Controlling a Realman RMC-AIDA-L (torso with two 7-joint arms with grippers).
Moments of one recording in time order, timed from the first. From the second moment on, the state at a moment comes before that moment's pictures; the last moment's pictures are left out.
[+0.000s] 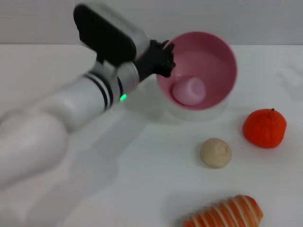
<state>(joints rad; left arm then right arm) -0.49 -2.07 2.09 1.07 2.17 -0.01 -2.44 0.32 2.06 -0.69 -0.80 -1.16 -1.44 1.26</state>
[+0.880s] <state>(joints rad) -0.35 -2.07 2.53 0.95 2.26 -0.84 -2.32 0.38 2.04 -0.65 -0.74 -1.17 -1.40 1.24</state>
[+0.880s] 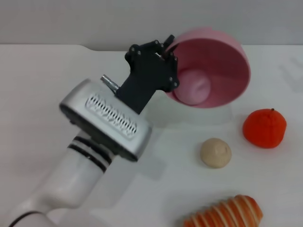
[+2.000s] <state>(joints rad) -0.30 -2.07 2.59 0.94 2.23 -1.02 -2.20 0.36 2.06 -0.65 -0.74 -1.17 -1.40 1.25</state>
